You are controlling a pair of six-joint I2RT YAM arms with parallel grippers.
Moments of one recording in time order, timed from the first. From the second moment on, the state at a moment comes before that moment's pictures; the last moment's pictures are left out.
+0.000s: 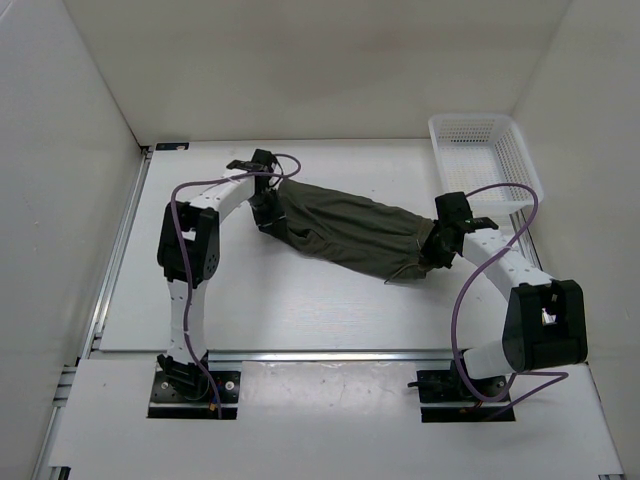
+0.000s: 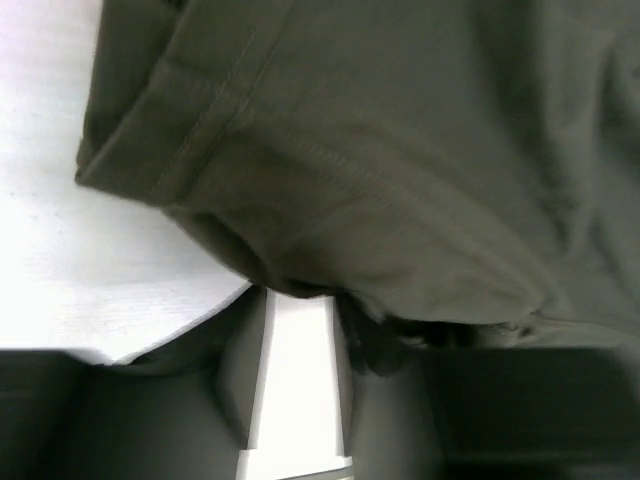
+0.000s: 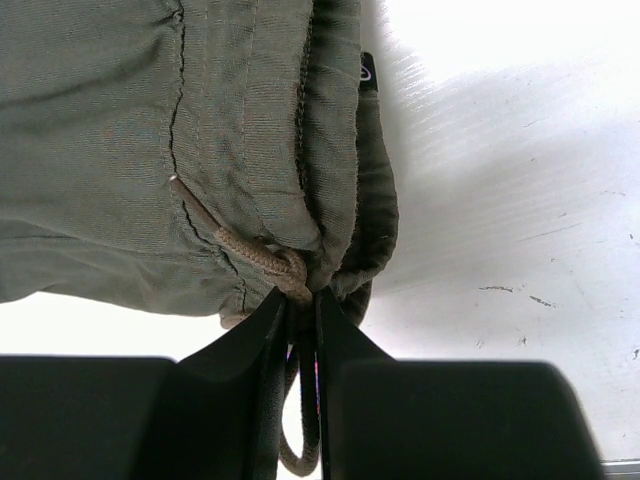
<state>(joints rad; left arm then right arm) -0.32 2.15 1.70 -0.89 0.14 -0.55 0.19 1.42 0.91 -0.63 0.03 0.65</state>
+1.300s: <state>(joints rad) -0.42 2.08 1.65 -0.89 0.10 -0.54 0.19 1.42 0.92 -0.64 0.04 0.64</state>
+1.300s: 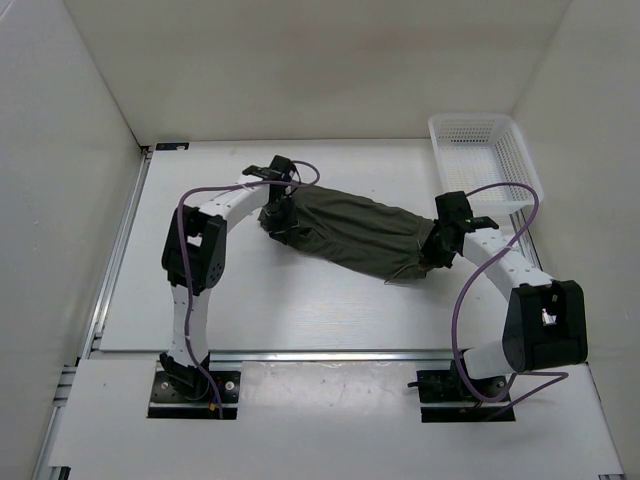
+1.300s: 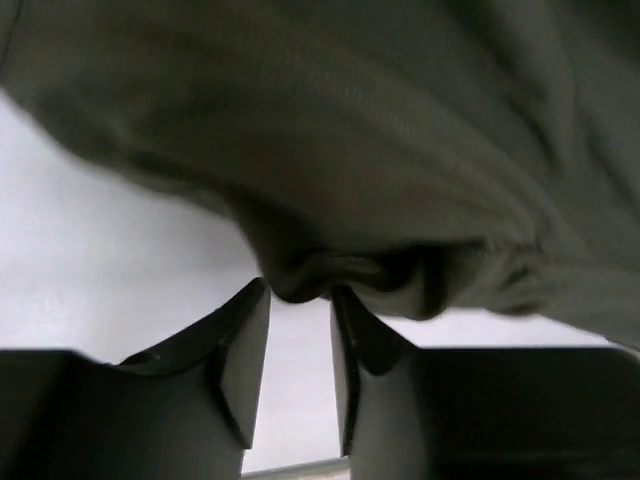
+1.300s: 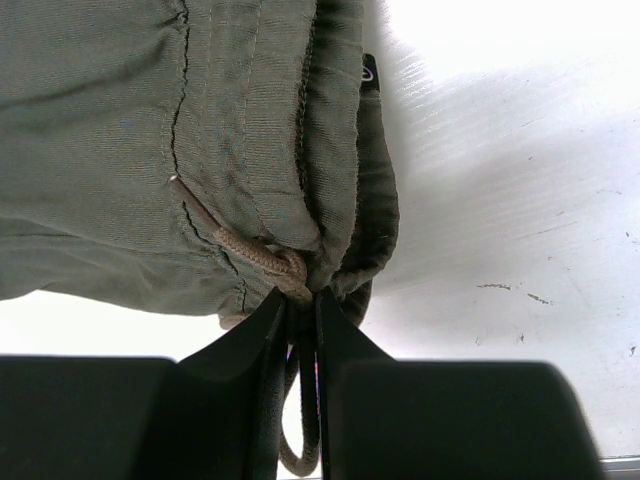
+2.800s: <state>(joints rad) -0.27 1.86 1.57 -0.97 -0.02 -0.55 0.19 1.40 0.92 -0.66 0.04 0.62</state>
